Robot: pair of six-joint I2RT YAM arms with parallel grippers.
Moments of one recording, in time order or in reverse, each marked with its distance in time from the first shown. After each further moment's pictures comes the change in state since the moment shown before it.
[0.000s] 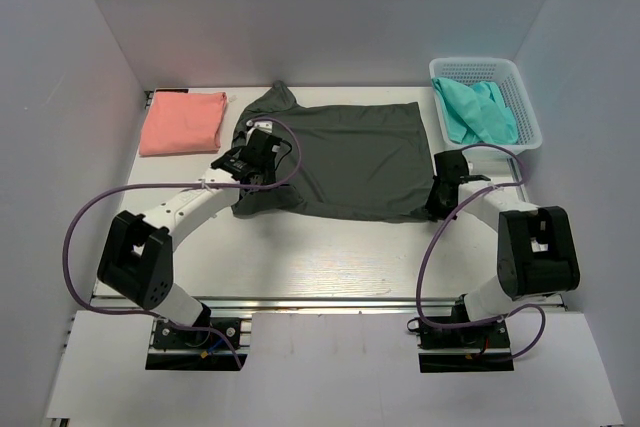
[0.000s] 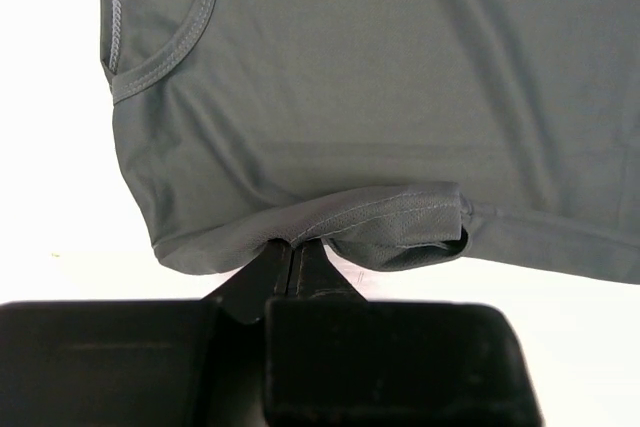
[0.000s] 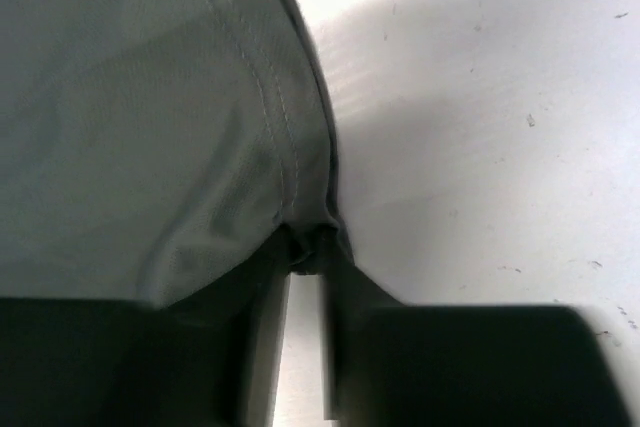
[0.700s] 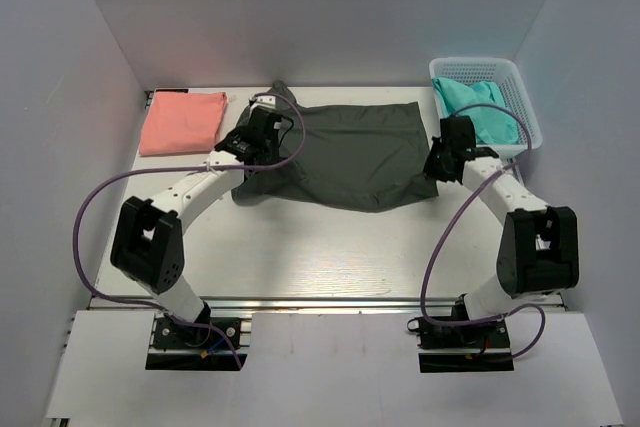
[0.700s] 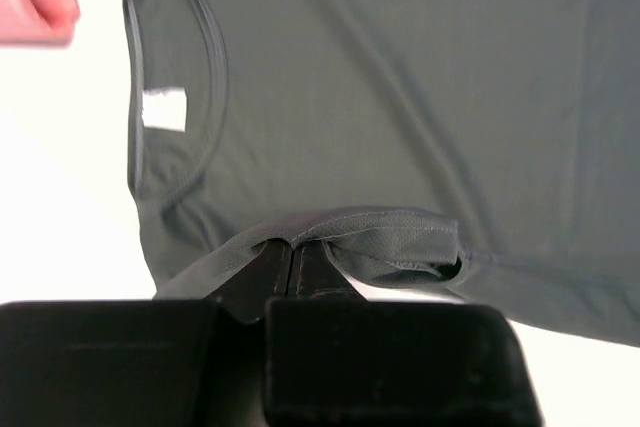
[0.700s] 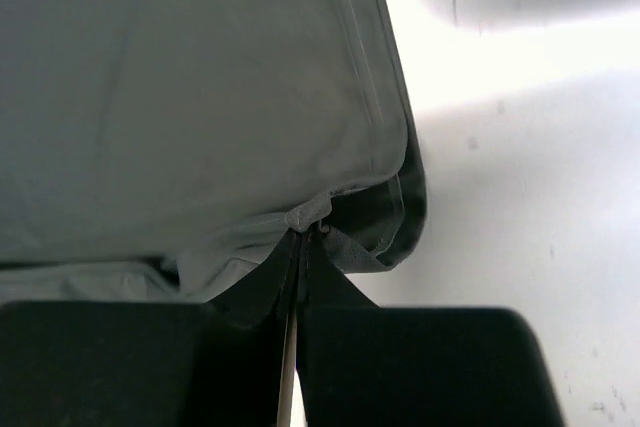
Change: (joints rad) left arm 0.030 0.084 0.154 0.074 -0.033 0.071; right arm -0.005 -0.003 0.234 -0.014 -0.075 -0.058
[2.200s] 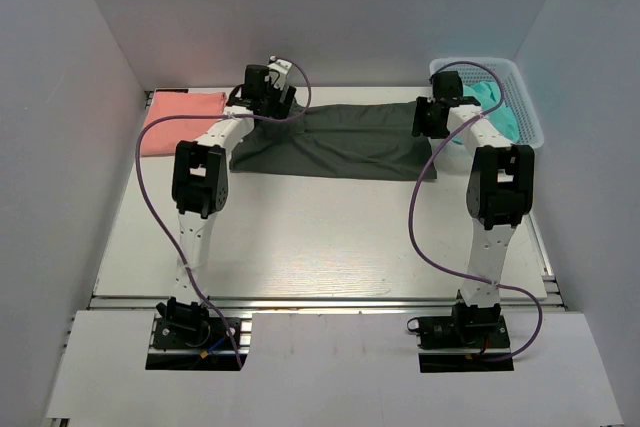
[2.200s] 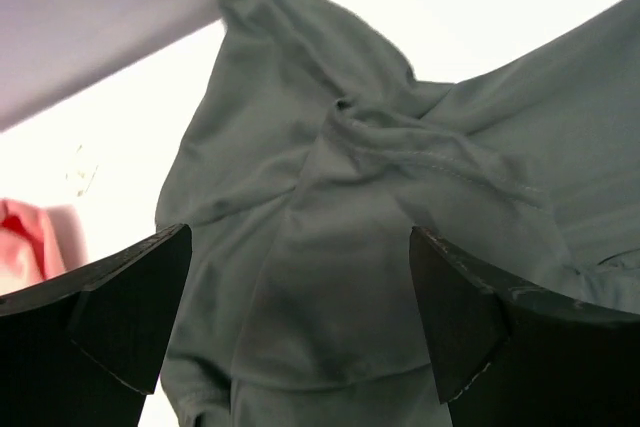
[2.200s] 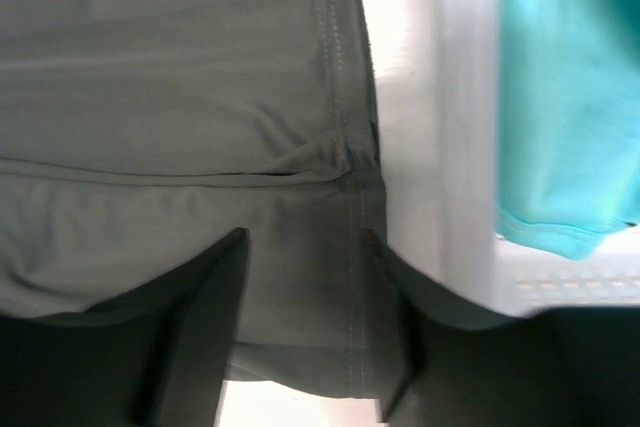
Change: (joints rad) left arm 0.242 0.796 0.793 0.224 0.367 0.621; right arm -0.052 0.592 0.703 -0.113 -0.036 -0.253
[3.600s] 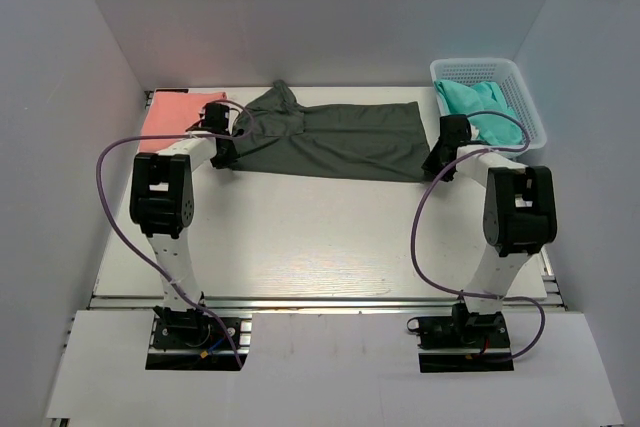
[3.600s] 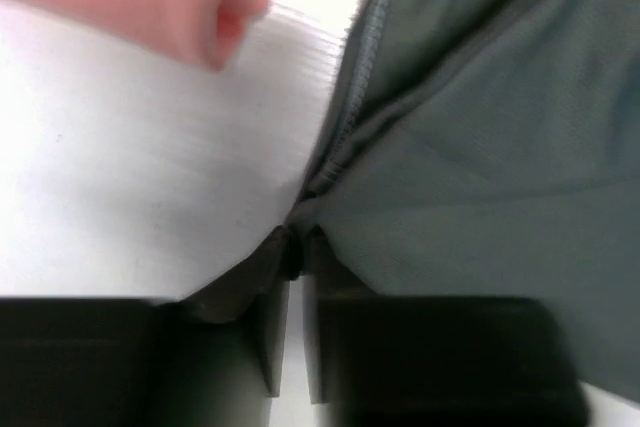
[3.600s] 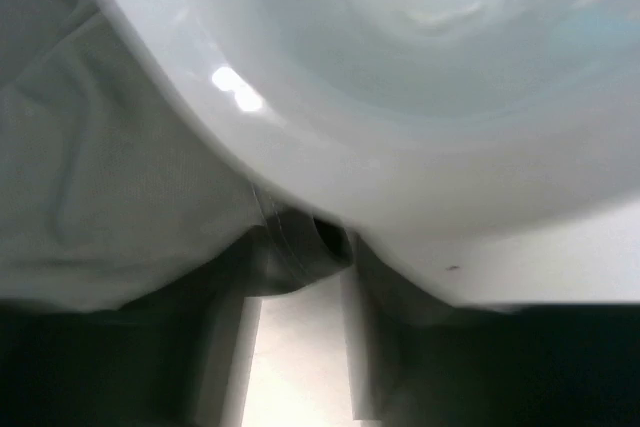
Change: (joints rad) left arm 0.159 -0.367 -0.635 -0.202 -0.156 -0.685; right arm -0.018 -0.296 -0.571 0.222 0.111 0.392
